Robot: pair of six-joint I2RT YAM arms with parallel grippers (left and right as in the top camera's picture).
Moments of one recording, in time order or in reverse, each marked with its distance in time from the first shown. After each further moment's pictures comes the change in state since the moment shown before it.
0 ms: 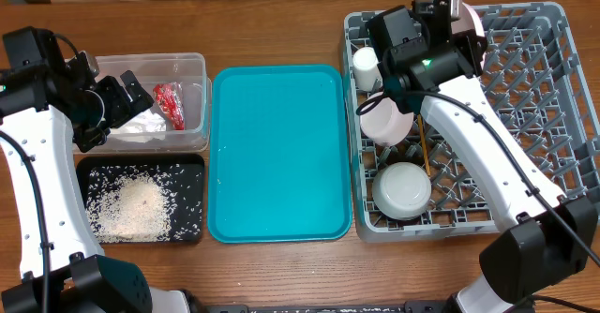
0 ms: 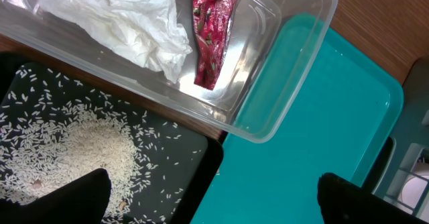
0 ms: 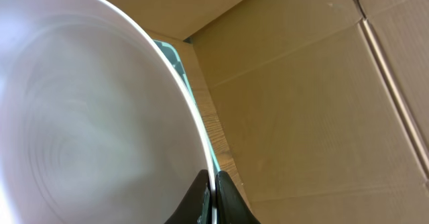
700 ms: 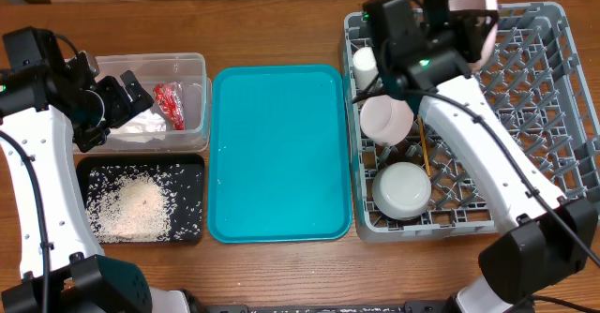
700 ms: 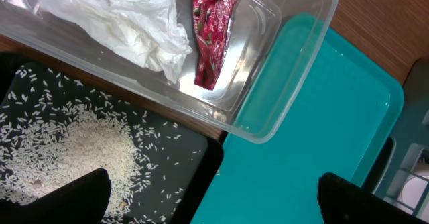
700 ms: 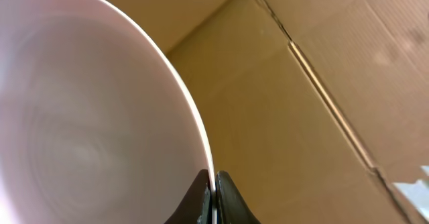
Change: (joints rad) left arm 0.000 0.000 0.000 0.000 0.000 0.000; right arm 0.008 0.000 0.025 0.246 0.203 -0.179
